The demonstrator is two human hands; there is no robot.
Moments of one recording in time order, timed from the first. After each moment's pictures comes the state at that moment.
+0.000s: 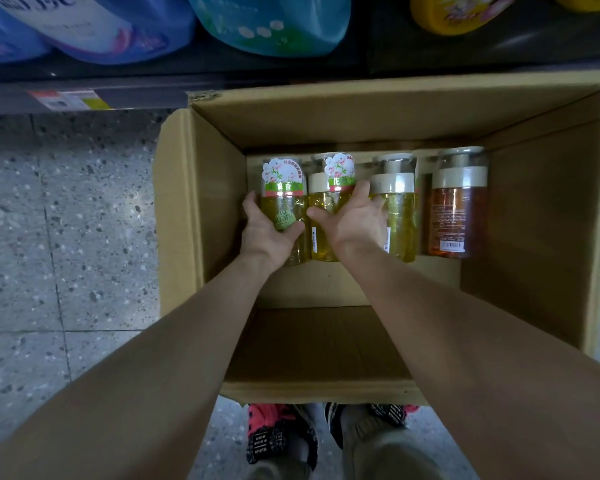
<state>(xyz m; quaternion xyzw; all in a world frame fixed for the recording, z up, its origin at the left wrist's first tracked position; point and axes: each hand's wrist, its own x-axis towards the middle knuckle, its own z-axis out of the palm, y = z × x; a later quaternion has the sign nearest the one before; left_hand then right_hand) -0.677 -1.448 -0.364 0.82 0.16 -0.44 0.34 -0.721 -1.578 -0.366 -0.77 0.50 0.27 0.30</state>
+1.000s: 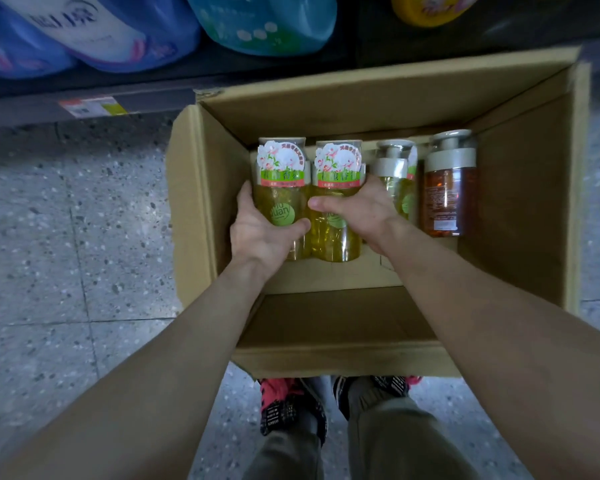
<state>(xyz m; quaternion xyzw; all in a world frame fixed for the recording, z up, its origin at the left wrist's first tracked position) -0.692 -1.438 -0.294 0.86 0.12 -0.37 0.33 -0.744 -1.603 -0.319 -0.61 0.51 0.24 0.55</state>
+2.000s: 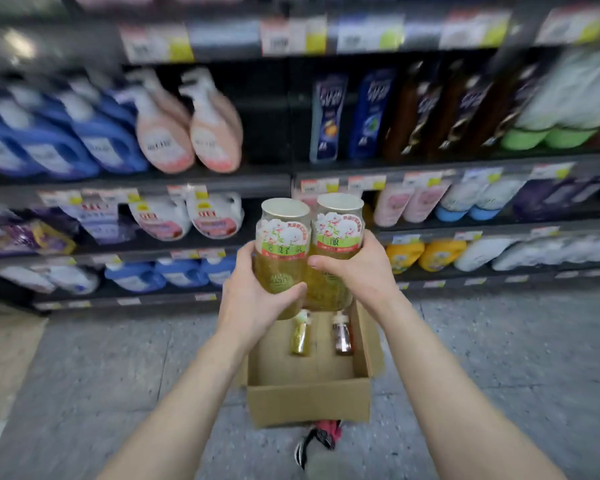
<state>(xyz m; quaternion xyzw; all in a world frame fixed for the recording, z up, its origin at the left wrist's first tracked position) -0.793 -1.457 0.388 0.87 -0.13 -0.12 0.47 -0.855 -1.643 0.395 -0.72 0.35 -0.10 0.59</state>
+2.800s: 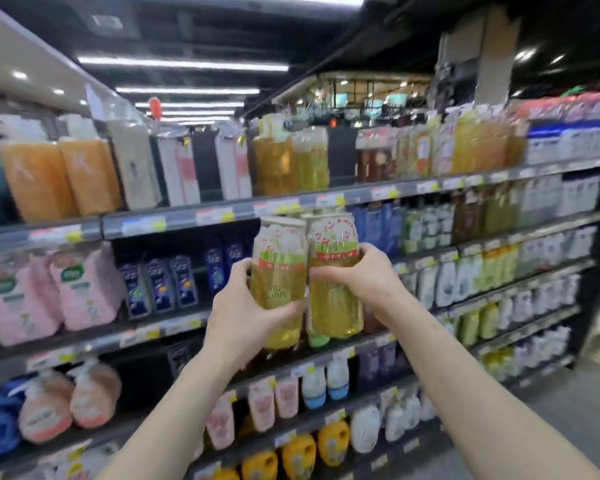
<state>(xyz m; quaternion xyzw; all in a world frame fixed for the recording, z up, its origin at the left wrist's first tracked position) -1.003 -1.694 0.789 0.76 -0.40 0.04 0.51 -1.133 -1.869 0.817 -0.74 0.29 -0.33 0.50</state>
